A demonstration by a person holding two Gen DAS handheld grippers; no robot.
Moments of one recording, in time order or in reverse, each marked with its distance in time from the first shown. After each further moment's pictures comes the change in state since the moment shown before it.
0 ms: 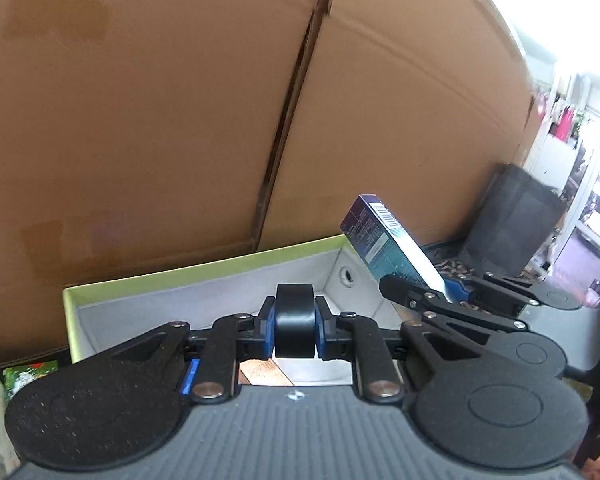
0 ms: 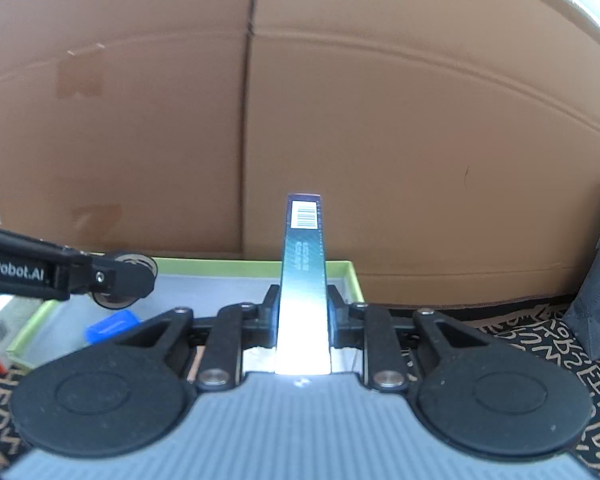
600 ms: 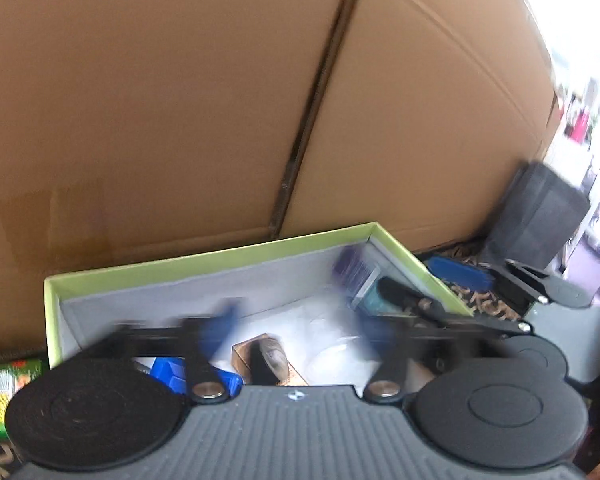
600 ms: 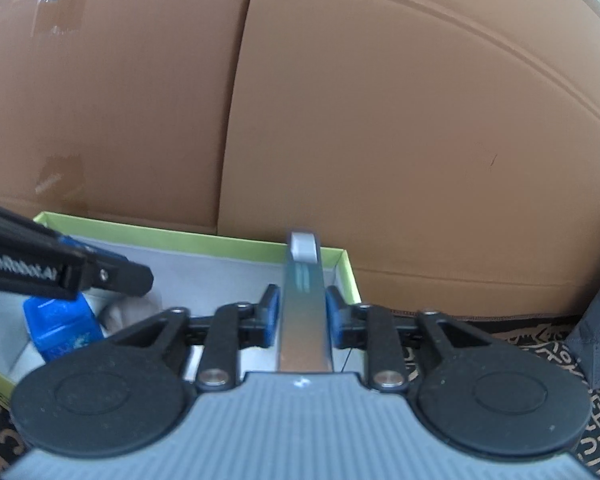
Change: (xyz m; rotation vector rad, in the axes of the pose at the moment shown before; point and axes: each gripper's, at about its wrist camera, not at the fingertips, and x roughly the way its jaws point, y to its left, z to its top) left arm 0.024 0.023 -0.011 -0.059 -0.006 0.017; right arm 0.052 0.010 -0.018 -0.112 0.012 -0.043
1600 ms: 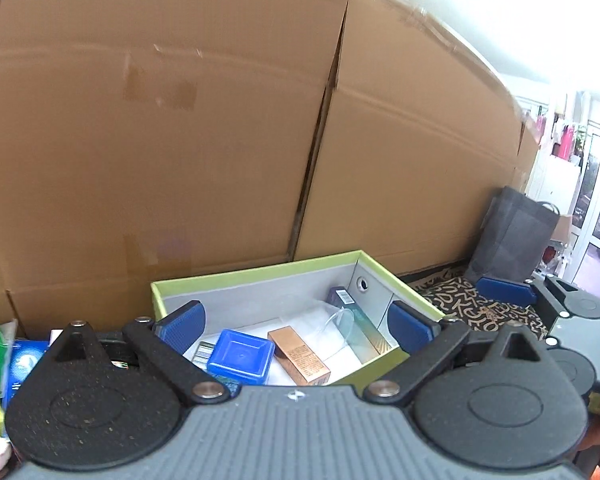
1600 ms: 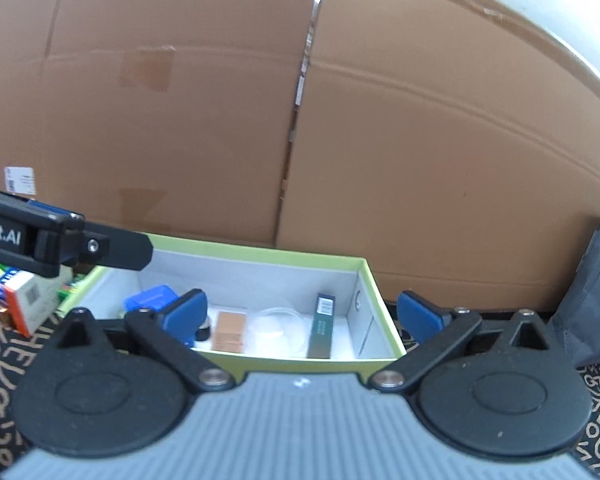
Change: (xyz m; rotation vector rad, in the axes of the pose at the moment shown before) left arm -0.131 -0.015 -0.029 0.088 -0.164 0.052; right arm -0.132 0.048 -0.021 0.010 -0.072 0.020
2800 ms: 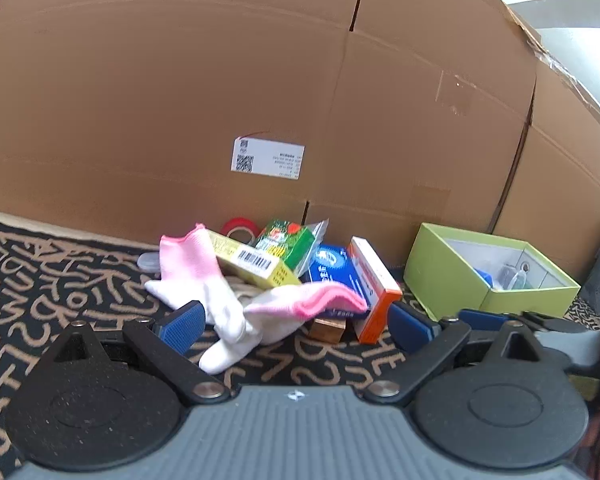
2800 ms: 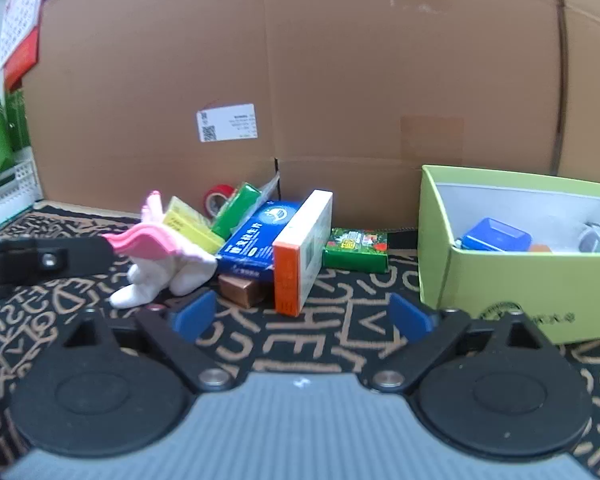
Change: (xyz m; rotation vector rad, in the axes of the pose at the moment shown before) left arm -0.144 0.153 -0.106 -0.174 -0.070 0.370; right arm 0.013 0.202 -0.027 0.055 0.097 0.368
